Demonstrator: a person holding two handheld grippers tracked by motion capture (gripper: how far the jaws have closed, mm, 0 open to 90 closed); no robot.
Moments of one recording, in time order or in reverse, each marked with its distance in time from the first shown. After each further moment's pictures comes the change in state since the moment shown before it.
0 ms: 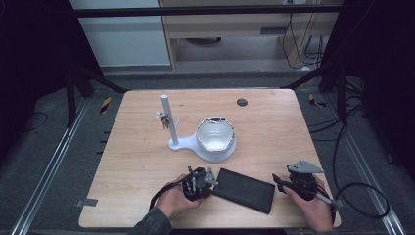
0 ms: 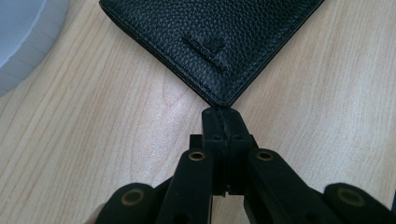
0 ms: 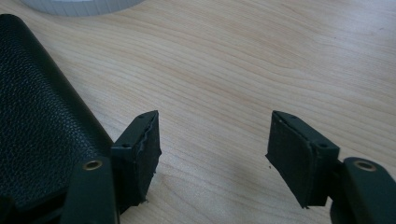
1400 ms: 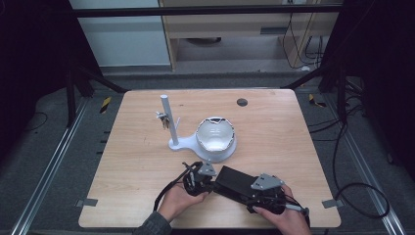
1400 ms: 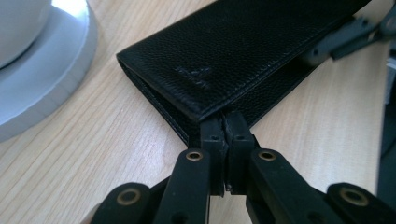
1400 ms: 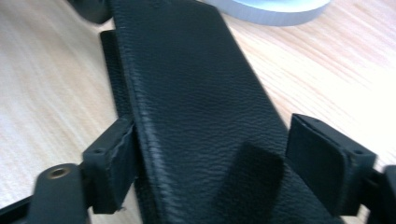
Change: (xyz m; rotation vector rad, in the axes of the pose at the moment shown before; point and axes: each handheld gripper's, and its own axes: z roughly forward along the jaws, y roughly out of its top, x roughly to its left) left arm 0.007 0.008 0.002 -0.212 -0.032 -0.105; right arm 0.094 0.014 0.006 0.038 0.193 -0.276
